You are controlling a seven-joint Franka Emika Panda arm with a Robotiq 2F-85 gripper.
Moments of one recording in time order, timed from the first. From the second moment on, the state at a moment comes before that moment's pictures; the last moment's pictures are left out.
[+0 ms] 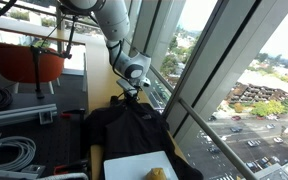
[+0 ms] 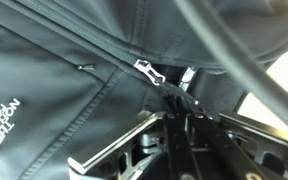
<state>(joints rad) 0.30 0.88 0.10 -1.65 -0.07 2.54 -0.11</state>
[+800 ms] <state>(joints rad) 0.35 0.91 0.10 -1.59 -0.10 2.53 -0.09</state>
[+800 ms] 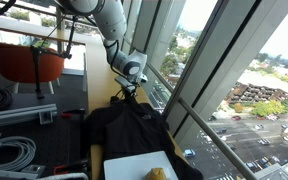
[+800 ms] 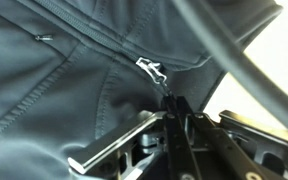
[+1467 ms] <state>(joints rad) 0.38 0.92 0.10 -1.53 -0.10 2.47 -0.08</state>
